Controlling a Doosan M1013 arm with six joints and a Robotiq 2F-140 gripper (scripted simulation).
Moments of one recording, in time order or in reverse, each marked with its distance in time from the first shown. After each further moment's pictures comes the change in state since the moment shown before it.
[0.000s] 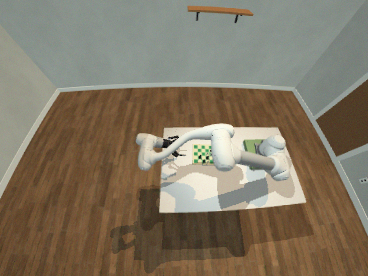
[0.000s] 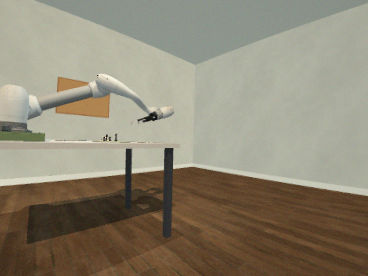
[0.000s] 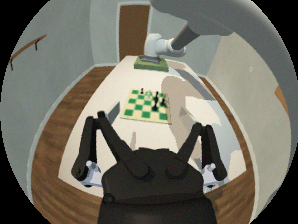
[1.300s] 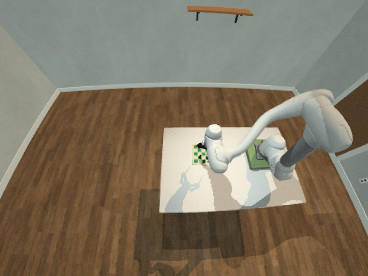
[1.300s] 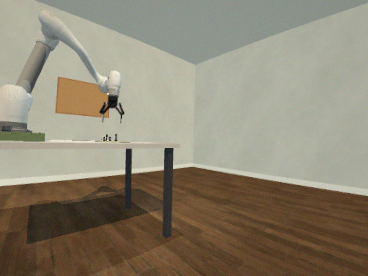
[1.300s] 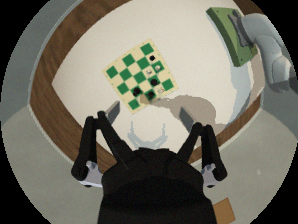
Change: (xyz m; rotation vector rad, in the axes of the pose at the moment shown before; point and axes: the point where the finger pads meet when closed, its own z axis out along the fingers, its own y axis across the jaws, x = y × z) arm 0.073 0.070 0.168 0.522 -1.050 -0.781
